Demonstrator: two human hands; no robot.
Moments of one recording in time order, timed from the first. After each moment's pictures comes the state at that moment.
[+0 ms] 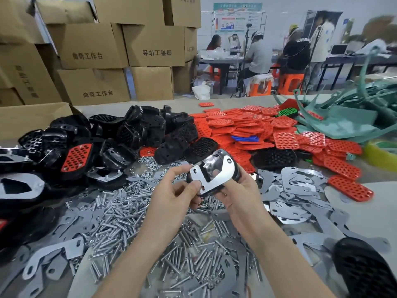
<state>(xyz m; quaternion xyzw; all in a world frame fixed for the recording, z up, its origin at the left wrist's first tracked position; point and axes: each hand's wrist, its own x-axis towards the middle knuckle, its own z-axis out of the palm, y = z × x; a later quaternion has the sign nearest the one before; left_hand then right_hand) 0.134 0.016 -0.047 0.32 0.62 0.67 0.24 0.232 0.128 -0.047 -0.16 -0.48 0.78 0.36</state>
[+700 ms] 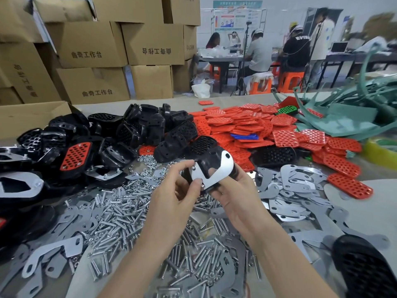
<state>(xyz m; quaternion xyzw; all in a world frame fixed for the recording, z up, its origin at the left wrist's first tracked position) 0.136 0.012 -0.054 0.43 0.70 0.57 0.06 0.230 0.130 -0.050 -0.14 -0.44 0.82 0.33</state>
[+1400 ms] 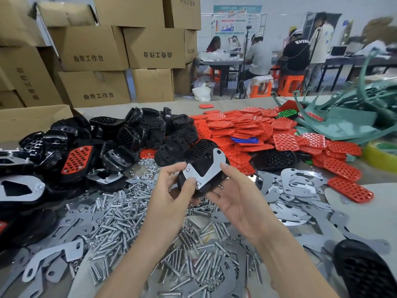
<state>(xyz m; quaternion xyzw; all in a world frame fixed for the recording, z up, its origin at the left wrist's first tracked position) 0.136 0.015 -0.048 0.33 0.59 0.71 0.19 0.237 0.135 -0.043 -0.08 -0.42 0.87 0.24</state>
